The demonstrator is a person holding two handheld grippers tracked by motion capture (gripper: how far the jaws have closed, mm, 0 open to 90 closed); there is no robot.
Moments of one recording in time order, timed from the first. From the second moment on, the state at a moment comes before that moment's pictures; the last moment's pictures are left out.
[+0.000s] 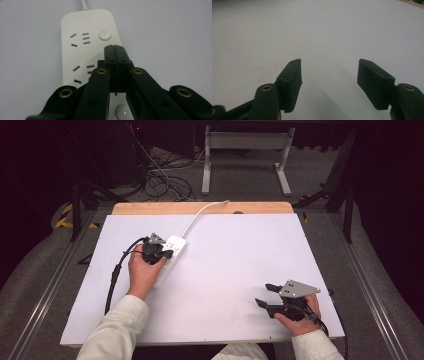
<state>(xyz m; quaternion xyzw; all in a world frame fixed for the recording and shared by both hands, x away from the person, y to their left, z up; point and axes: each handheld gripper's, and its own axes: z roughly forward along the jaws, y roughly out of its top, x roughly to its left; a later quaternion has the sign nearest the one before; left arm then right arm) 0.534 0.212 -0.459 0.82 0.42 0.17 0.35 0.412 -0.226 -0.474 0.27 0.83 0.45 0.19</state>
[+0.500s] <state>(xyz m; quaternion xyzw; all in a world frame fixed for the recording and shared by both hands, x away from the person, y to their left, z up) 0.534 0.208 -0.459 0.82 0.42 0.18 0.34 0.412 -0.226 -0.474 0.27 0.83 0.45 0.18</state>
